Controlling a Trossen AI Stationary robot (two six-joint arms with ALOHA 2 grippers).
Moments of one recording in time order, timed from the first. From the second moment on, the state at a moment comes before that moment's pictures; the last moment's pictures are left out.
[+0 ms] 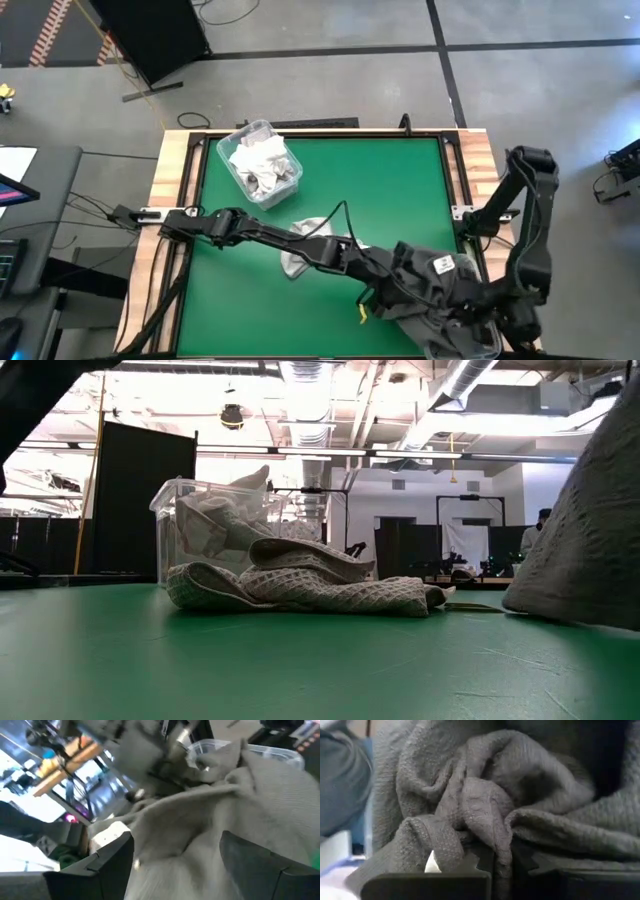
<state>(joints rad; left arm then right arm) -0.28 2.42 2.35 -0.22 -0.03 0.52 1.33 1.25 0.91 -0.73 0.49 1.40</state>
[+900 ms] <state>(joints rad) -0.22 2.51 2.35 -0.67 -0.07 0.16 1.16 1.49 0.91 -0.62 0.16 1.31</state>
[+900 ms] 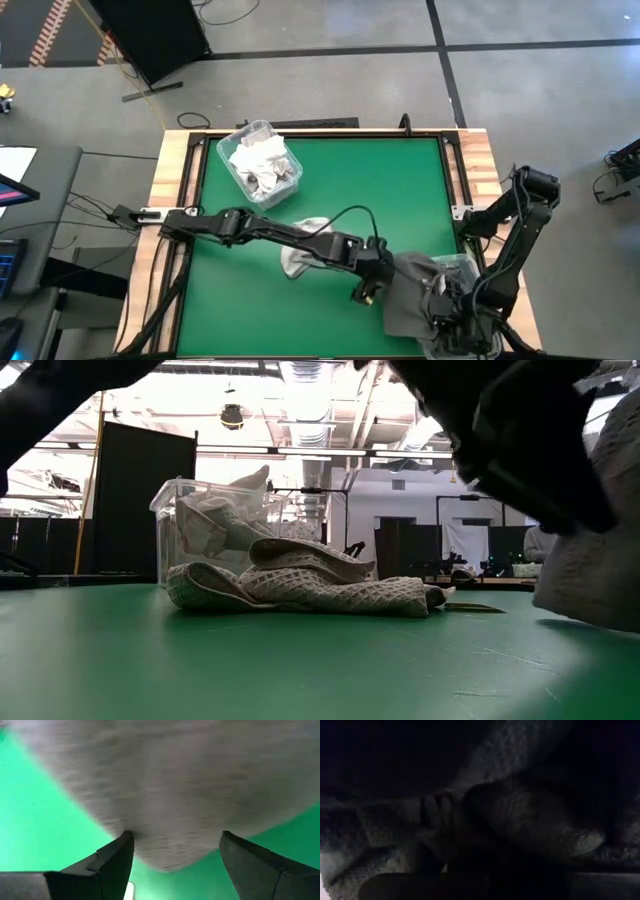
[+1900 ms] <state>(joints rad) -0.14 2.58 2.35 -0.58 0.35 0.32 1.14 1.49 0.91 -0.63 0.16 1.27</state>
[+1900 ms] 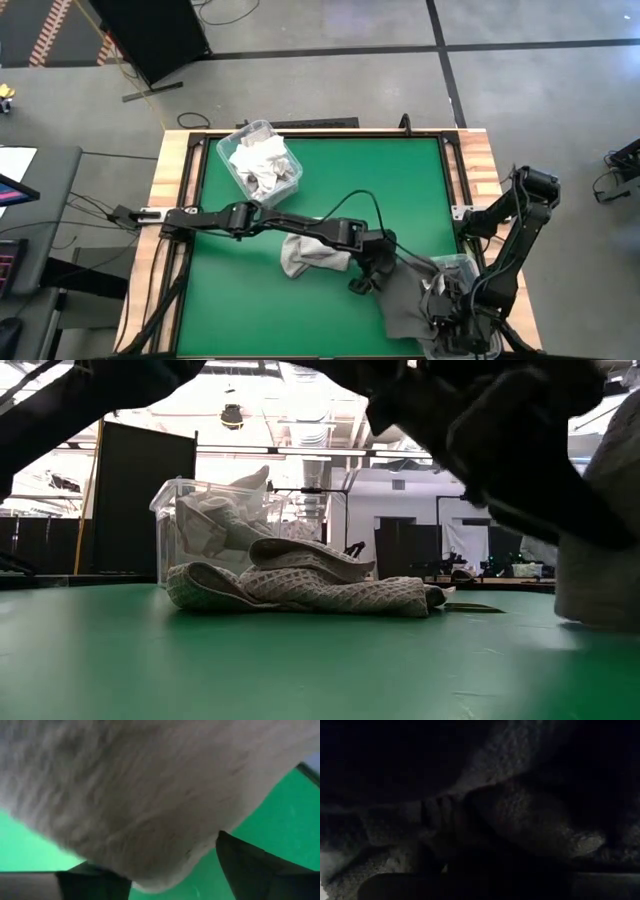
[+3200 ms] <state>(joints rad) -0.24 2.40 2.35 -0.26 0.28 0.52 1.13 1.19 0.95 -0.73 0.24 1.28</state>
